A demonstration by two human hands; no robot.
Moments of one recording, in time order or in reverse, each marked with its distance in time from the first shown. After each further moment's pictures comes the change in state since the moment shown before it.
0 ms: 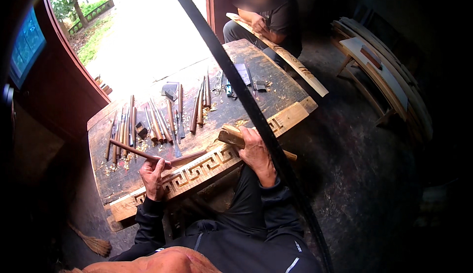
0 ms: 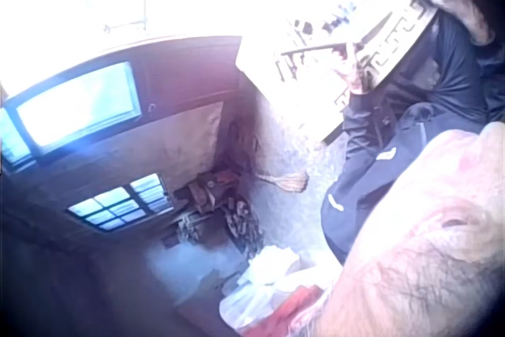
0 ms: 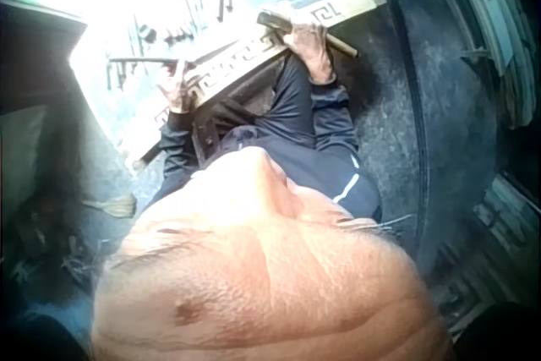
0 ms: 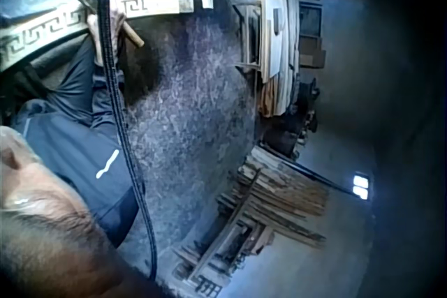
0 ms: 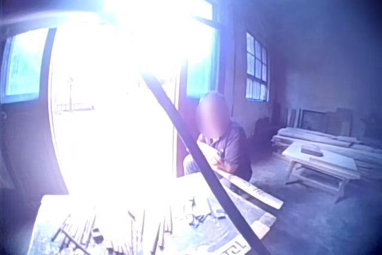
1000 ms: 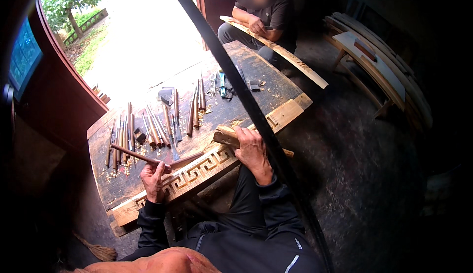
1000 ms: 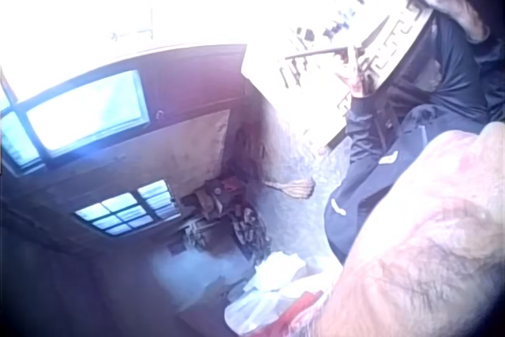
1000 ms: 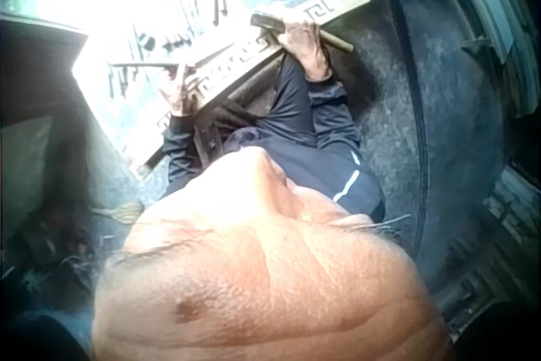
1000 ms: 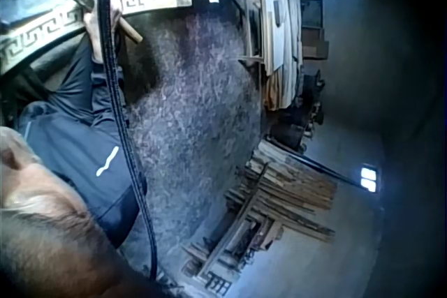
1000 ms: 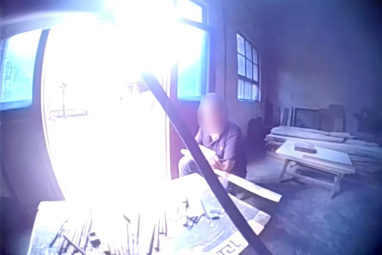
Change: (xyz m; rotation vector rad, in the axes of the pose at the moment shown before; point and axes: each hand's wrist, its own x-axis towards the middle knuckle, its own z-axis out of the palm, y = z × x) left_hand 0.002 -0.001 -0.001 0.040 -0.014 -0.037; right_hand -0.004 0.001 0.005 0.009 0.003 -0.013
